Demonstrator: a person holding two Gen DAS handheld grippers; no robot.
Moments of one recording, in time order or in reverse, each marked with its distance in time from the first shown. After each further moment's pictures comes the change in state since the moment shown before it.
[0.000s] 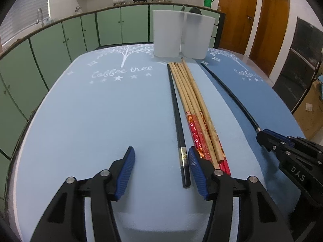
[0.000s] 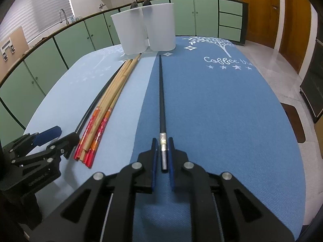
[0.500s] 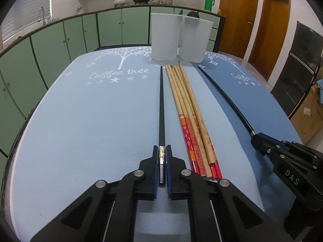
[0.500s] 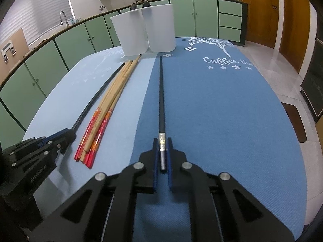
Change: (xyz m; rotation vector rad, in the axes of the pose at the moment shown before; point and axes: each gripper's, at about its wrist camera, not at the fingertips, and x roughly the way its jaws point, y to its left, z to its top) left arm -0.007 -0.002 0.000 -0.031 -0.020 -0.028; right arm -0.002 -0.004 0.000 0.017 -0.012 0.016
